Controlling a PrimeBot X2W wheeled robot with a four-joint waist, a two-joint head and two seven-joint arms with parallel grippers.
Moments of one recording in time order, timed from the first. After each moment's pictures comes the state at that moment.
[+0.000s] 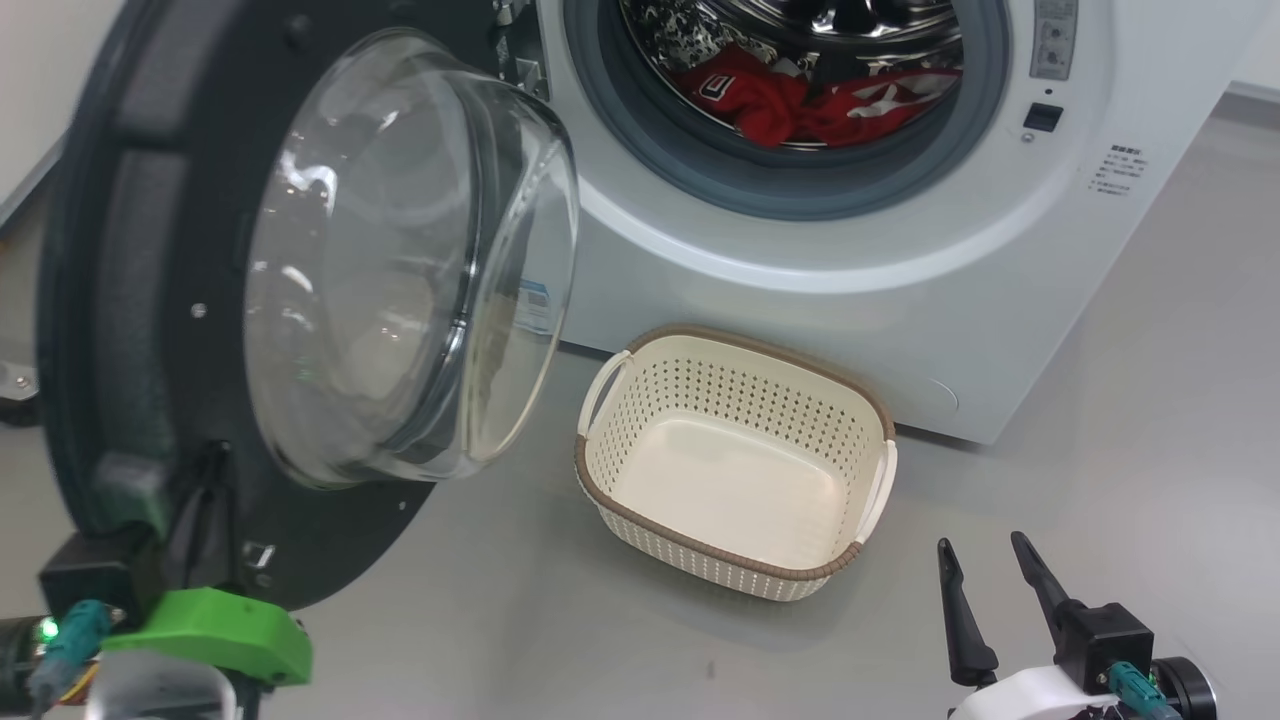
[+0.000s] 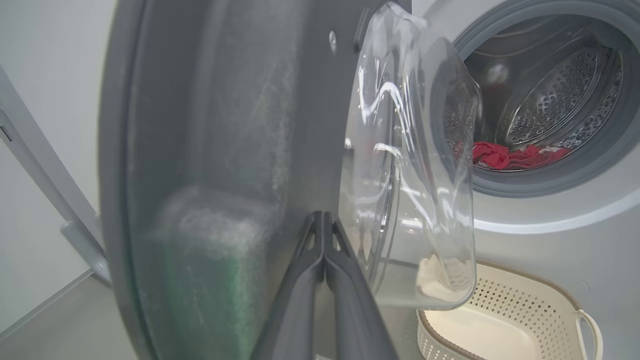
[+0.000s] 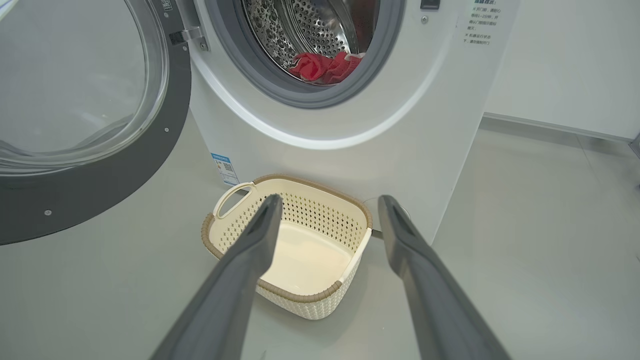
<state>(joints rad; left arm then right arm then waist) 0.04 0.11 -0.02 -0.13 -0.30 0.10 0.06 0.12 -0.08 0.21 0.21 0.26 -0.08 -0.26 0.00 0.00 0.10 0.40</state>
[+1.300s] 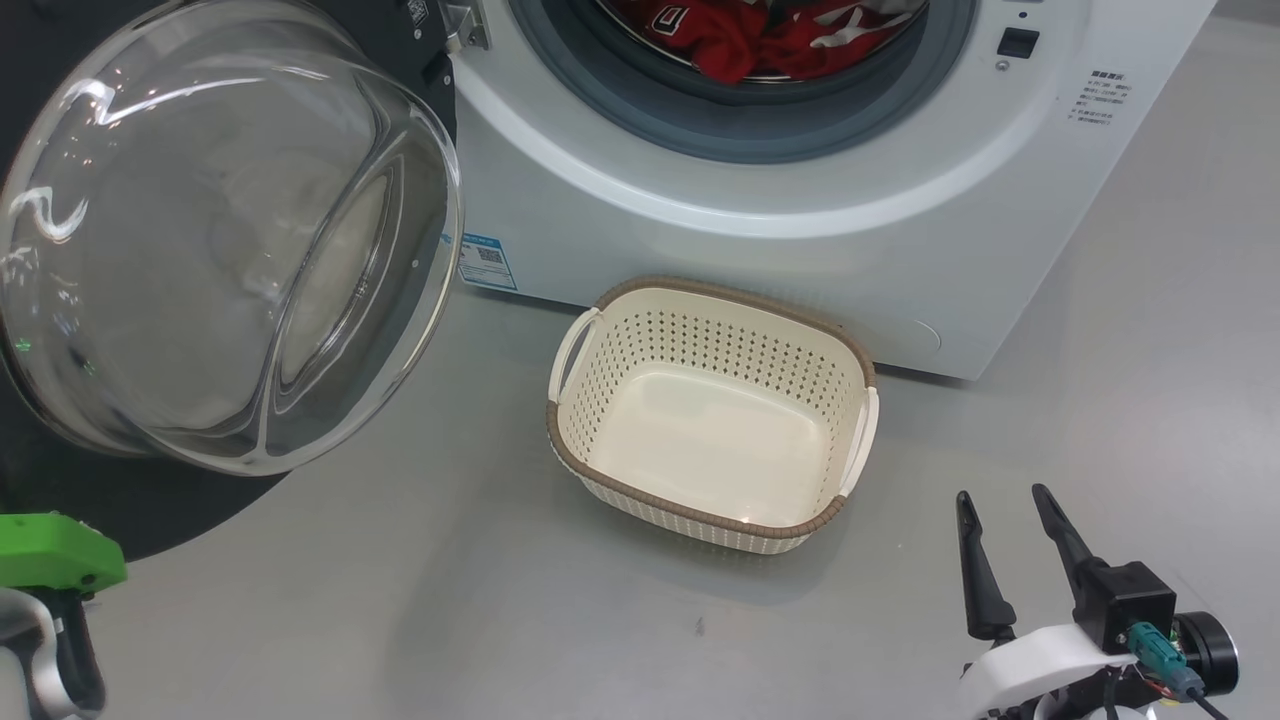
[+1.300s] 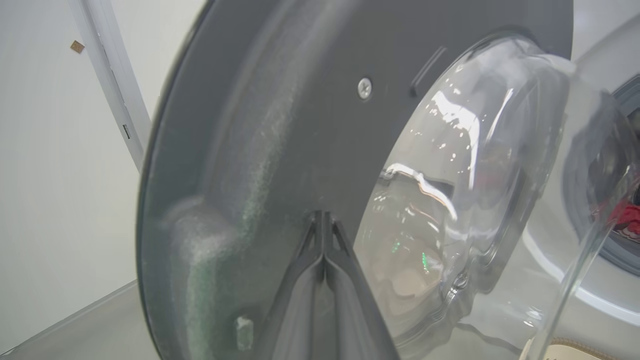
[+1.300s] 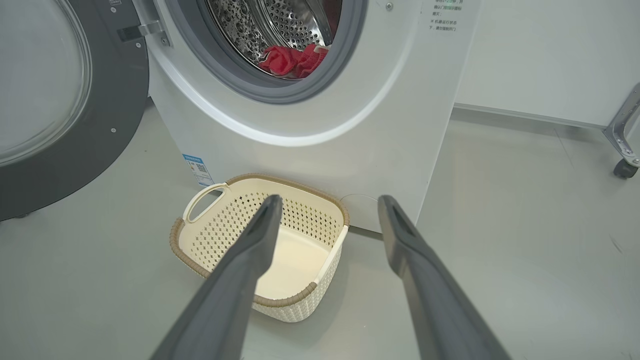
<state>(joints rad) -0.18 0.15 0.25 0.16 -0.35 0.11 -0.08 0.06 -0.11 0.19 0.20 0.25 -0.08 -0.26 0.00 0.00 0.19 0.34</state>
